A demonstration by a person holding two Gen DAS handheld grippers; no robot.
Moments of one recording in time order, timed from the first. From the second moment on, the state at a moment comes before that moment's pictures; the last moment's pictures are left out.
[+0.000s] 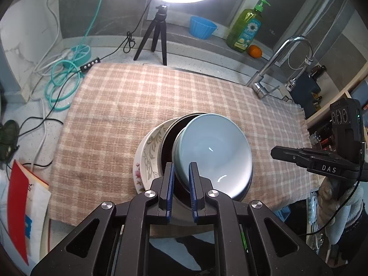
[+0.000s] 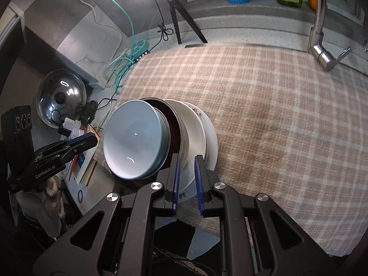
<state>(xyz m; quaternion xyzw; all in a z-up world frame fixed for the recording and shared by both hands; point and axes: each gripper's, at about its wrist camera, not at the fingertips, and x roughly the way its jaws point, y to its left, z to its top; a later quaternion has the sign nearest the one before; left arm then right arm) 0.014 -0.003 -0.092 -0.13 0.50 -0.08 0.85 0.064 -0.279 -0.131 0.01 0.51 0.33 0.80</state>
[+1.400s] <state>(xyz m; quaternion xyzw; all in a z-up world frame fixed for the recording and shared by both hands) -0.043 -0.045 -0.024 -0.04 0.37 0.00 0.93 -0.015 -0.295 -0.061 -0.07 0.34 0.31 0.88</state>
